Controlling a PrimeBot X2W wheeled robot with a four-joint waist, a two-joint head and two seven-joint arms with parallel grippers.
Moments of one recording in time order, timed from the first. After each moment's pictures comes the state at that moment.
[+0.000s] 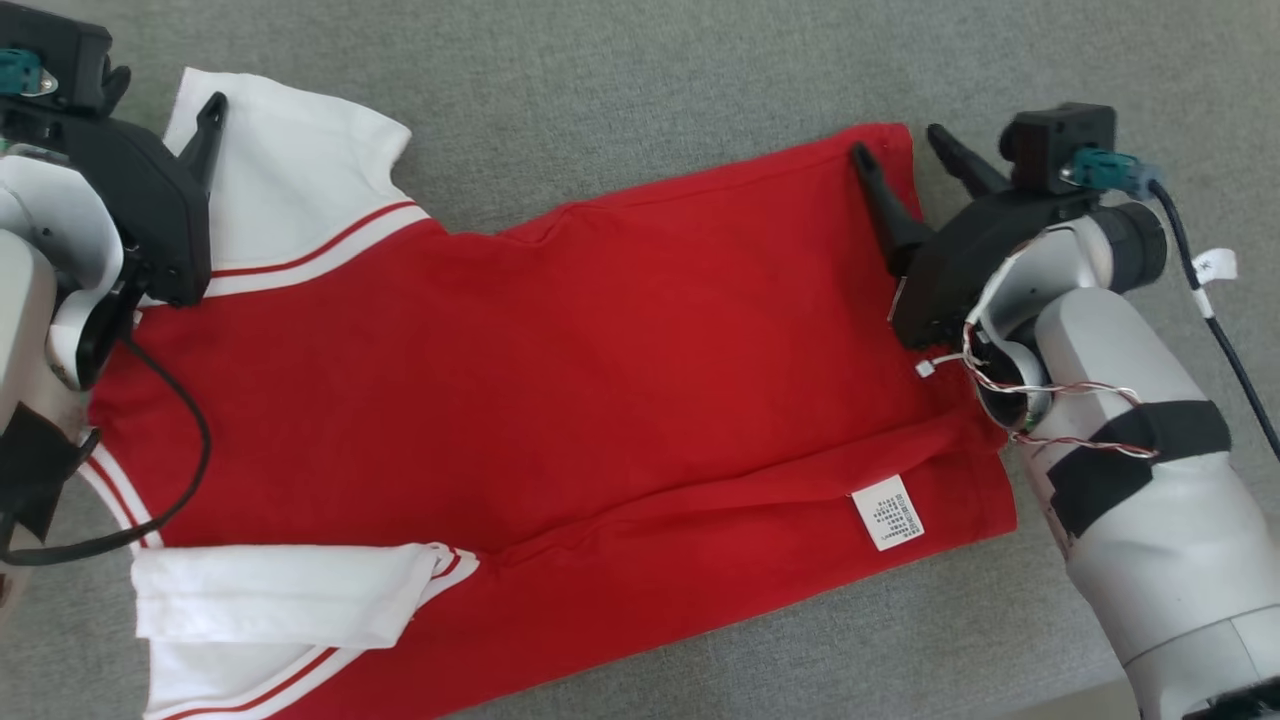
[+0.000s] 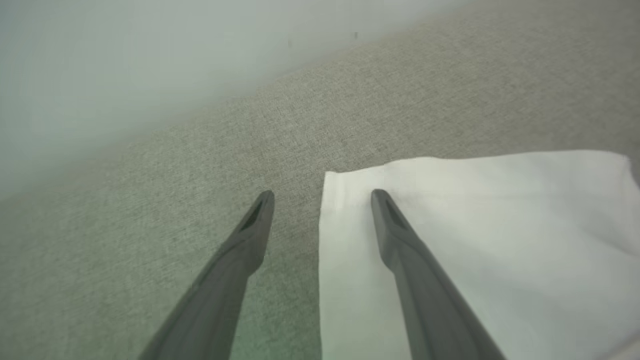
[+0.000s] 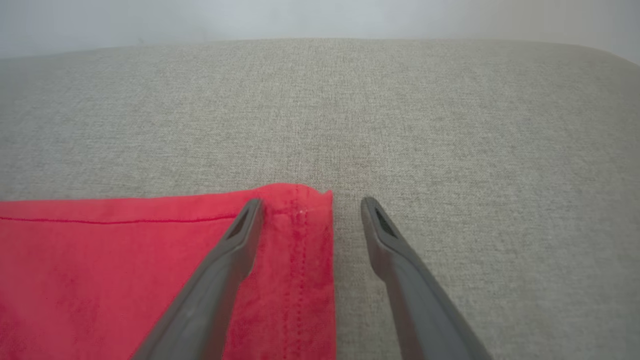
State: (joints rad) left arm -1.10 0.53 -0.57 0.70 -0.56 -0.13 0.24; right arm -0.92 -0.18 0.33 0.74 0.41 0.13 0.08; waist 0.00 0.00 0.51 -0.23
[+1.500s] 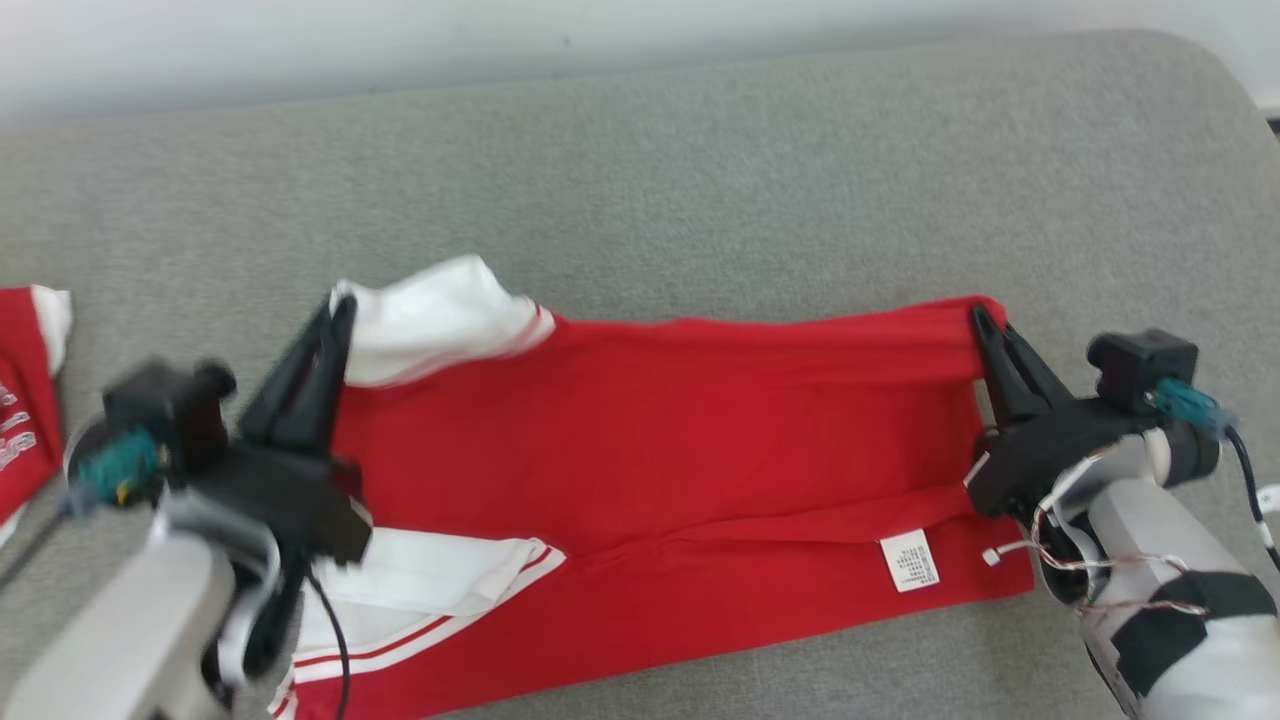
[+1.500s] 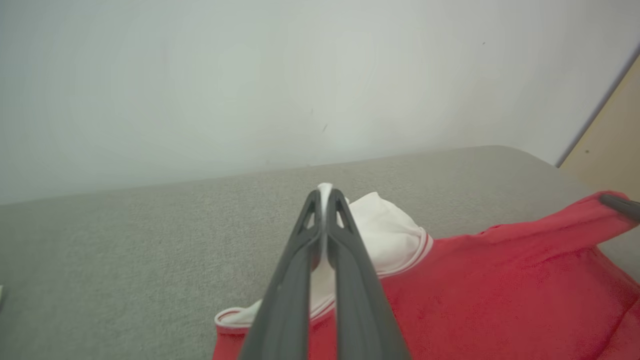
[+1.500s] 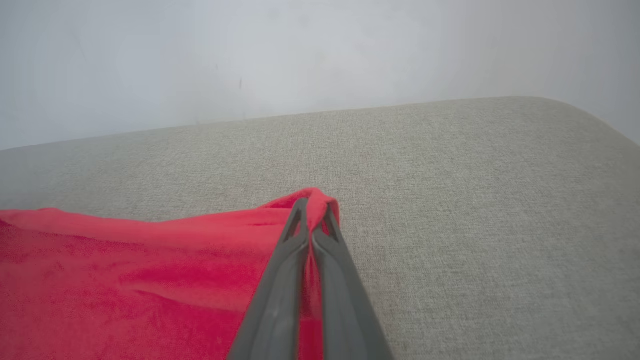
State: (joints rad) left arm -0.65 0.55 -0.64 0.28 -0.82 0.02 -0.21; right arm -0.67 -0.31 0.43 0.78 0.58 0.13 -0.24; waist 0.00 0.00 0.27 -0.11
